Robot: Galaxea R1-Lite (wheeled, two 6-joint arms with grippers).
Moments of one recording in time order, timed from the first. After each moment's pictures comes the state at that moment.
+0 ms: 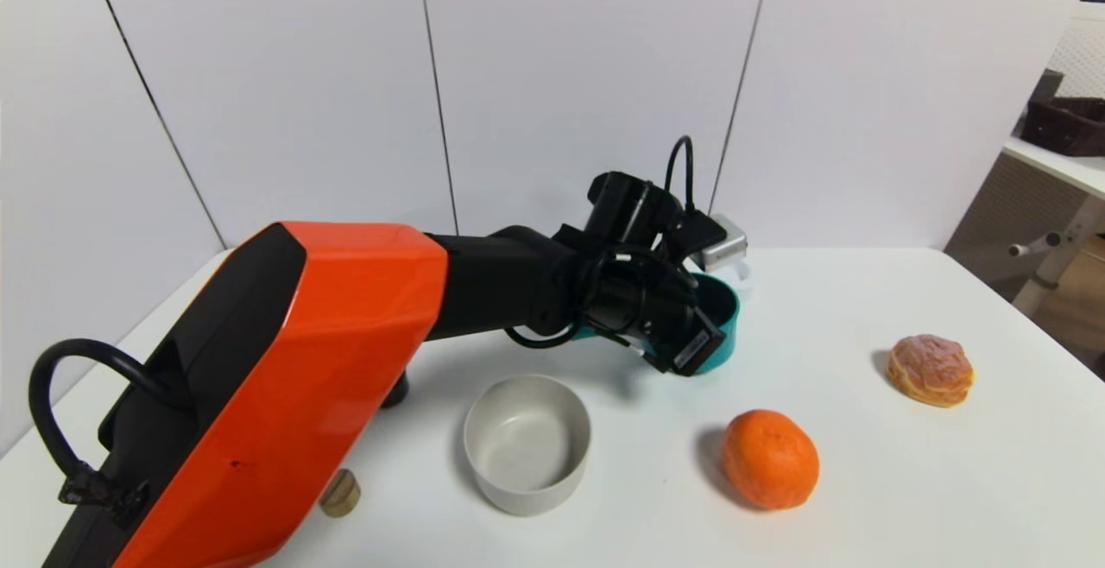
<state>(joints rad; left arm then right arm) -0.80 2.37 -1.97 0.14 -0.40 0.31 0.00 0.00 0.00 0.00 0.03 -0.08</state>
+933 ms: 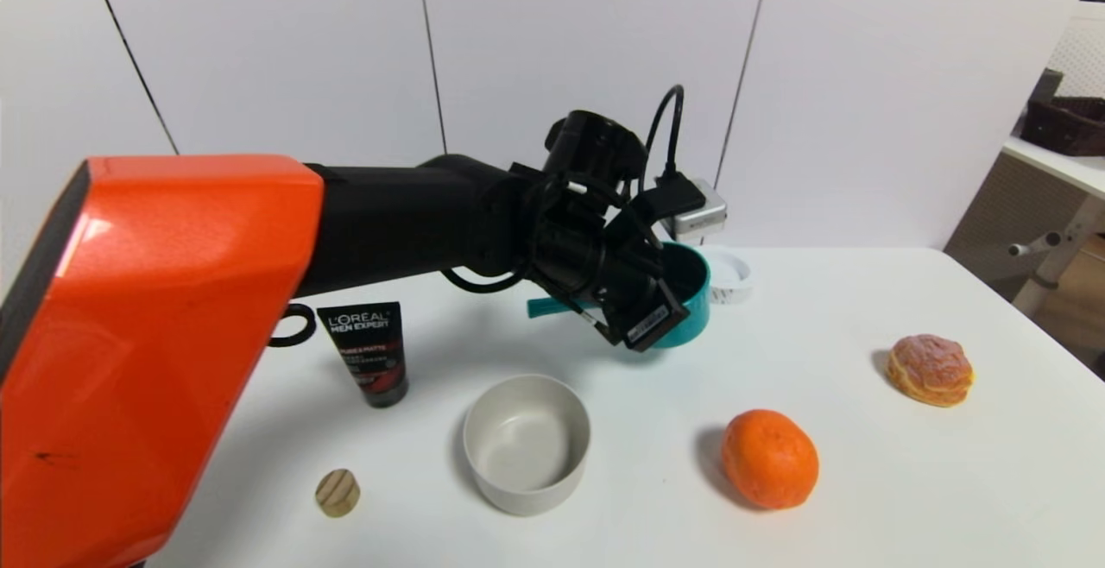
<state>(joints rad) -0.76 2.20 -1.97 0.38 -0.36 0.51 0.00 0.00 0.00 0.00 0.03 -0.08</state>
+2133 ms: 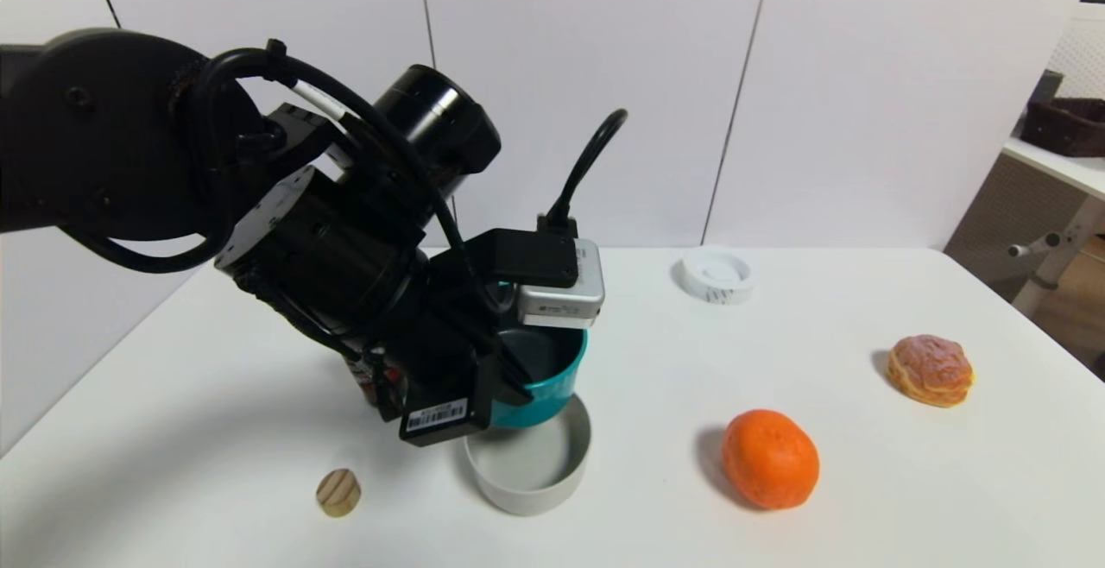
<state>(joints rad) -0.74 1.75 -1.59 0.78 -0.24 0.80 0.00 0.00 0.00 0.00 0.03 -0.08</state>
